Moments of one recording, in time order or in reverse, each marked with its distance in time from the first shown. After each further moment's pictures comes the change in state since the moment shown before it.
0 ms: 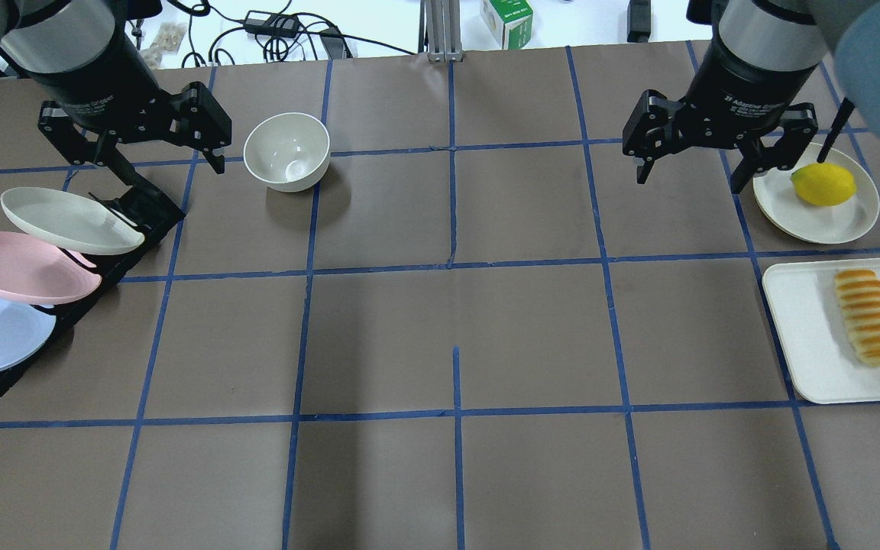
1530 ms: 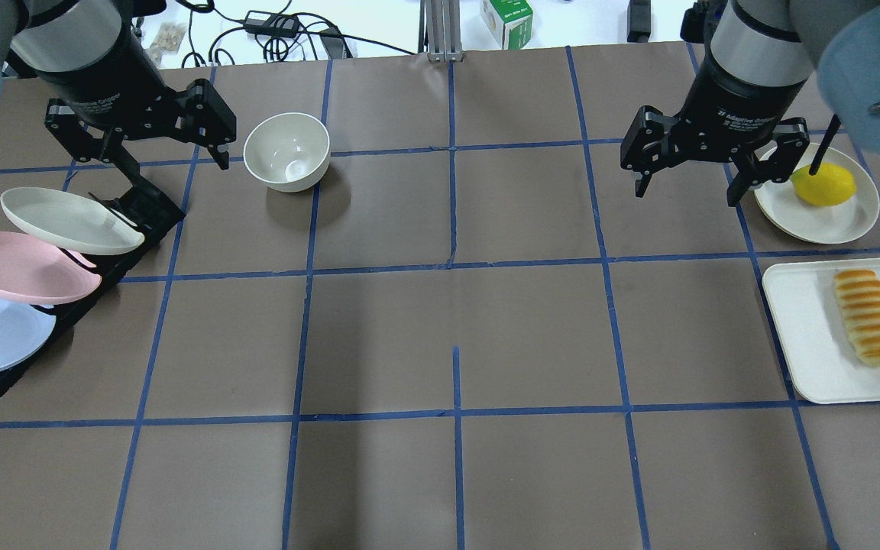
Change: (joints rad) left arm -0.005 -0.004 -0.002 0.020 0.000 -0.012; right arm -0.007 0.011 0.030 -0.002 -0.007 -0.005
